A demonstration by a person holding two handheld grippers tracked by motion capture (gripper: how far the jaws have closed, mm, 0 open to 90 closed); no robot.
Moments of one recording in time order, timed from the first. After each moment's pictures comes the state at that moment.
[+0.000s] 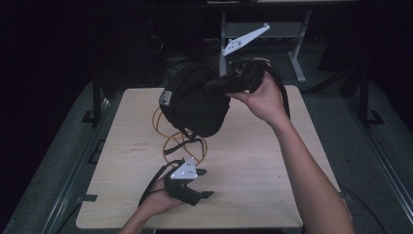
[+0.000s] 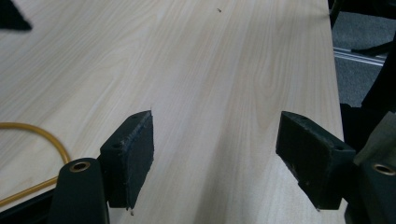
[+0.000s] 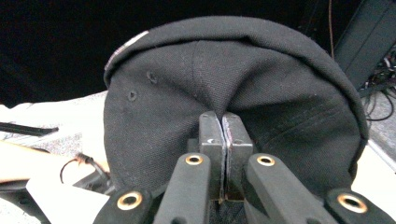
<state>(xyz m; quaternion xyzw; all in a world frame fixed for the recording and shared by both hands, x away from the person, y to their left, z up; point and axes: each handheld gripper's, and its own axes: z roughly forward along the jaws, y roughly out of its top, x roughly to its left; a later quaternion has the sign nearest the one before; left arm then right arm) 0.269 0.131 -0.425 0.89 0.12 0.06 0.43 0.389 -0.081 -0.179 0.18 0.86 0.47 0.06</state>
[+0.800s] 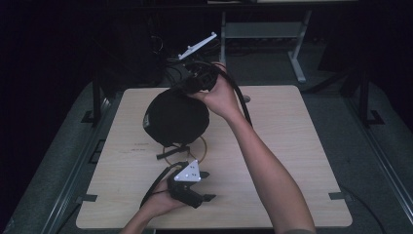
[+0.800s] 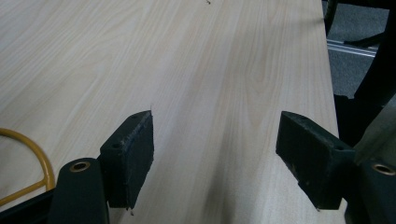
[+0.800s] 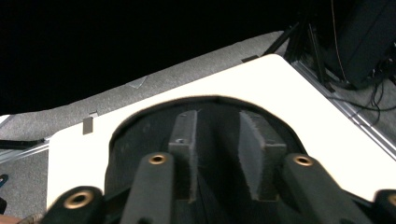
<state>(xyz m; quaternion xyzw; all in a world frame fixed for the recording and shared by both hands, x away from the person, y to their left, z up) 0.269 0.126 -0.430 0.90 0.11 0.05 0.42 0.438 0.003 -0.220 0.21 0.87 0.45 0.05</state>
